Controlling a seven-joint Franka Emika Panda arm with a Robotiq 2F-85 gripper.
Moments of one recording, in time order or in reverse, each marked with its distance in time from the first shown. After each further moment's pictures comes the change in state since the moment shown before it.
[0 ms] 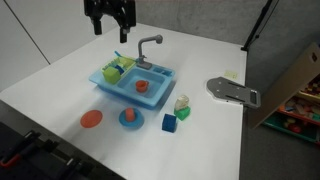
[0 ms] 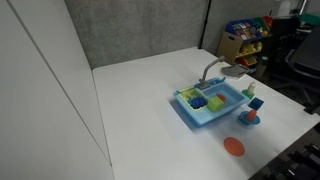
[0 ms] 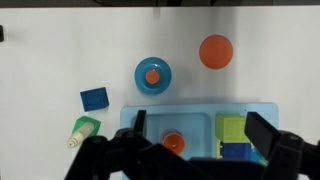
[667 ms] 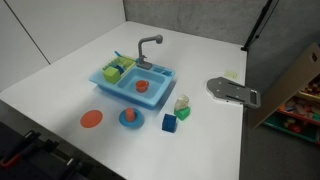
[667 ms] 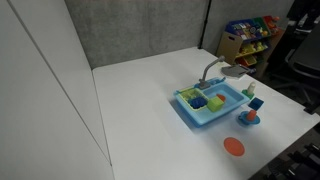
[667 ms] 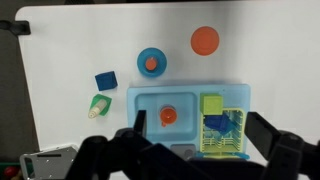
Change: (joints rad) arm 0.033 -0.259 0.013 0.016 -0.021 -0.129 0.065
